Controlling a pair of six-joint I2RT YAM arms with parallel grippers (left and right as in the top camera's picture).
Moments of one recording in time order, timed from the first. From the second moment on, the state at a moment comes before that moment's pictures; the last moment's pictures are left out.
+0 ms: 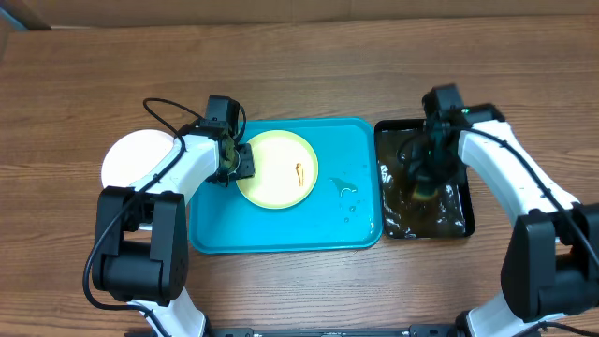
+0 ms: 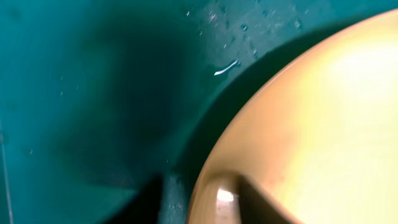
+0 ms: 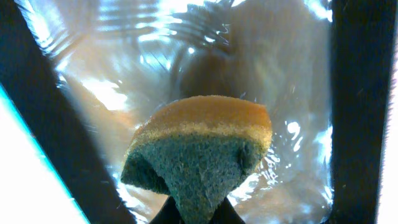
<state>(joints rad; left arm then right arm) -0.15 1.87 1.14 -0.62 0.01 -0.31 0.16 1.76 1.27 -1.04 -0.01 0.38</state>
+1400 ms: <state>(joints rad) -0.15 1.87 1.14 -0.68 0.21 -0.28 0.34 1.76 1.44 -1.03 0.08 0.33</state>
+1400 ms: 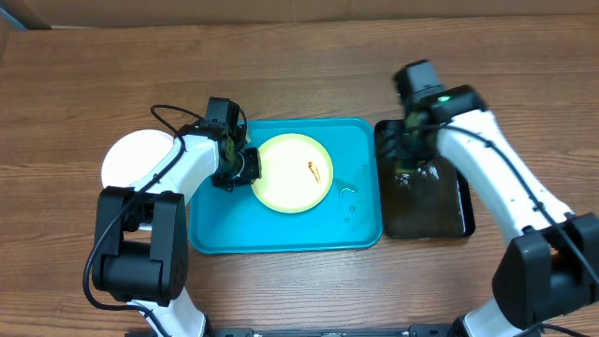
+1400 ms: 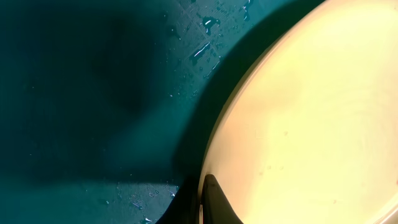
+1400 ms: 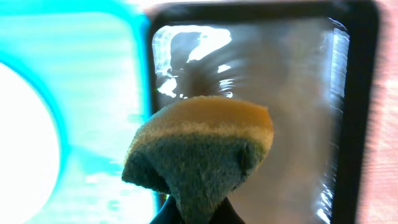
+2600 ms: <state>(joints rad) -0.15 1.87 1.14 -0.68 0.21 -0.28 0.75 2.11 1.45 -0.63 0.26 0.34</state>
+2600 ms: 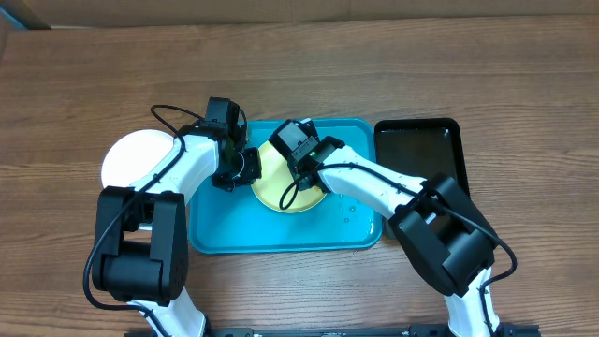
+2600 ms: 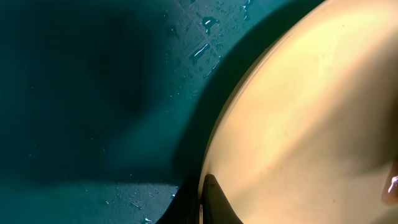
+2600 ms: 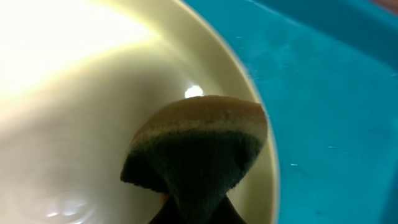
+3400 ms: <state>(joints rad) -0.15 1.87 1.14 -0.68 0.21 -0.28 0.67 2.08 1.66 -0.82 -0.11 0.36</state>
